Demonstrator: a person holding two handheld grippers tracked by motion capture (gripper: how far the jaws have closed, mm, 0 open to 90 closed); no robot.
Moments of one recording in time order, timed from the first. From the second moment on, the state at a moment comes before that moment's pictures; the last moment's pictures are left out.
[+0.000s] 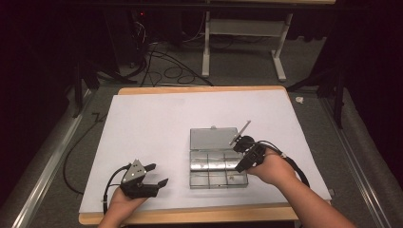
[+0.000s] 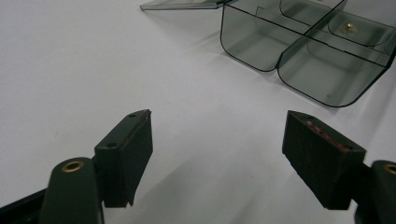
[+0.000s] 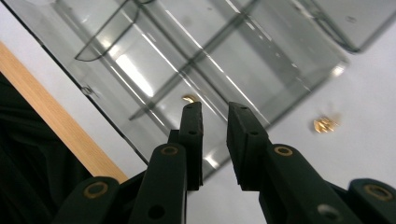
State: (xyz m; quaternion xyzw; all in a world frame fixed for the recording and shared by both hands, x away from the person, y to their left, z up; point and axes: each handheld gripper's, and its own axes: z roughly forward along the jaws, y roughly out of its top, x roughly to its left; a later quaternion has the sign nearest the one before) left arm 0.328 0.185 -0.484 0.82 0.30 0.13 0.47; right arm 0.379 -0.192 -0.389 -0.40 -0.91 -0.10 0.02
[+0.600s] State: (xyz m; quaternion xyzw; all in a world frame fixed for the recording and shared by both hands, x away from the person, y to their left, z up) left arm 0.328 0.184 -0.485 0.82 0.30 0.14 0.47; right arm 0.392 -0.241 -0.394 -0.45 -0.89 -0.09 0.00
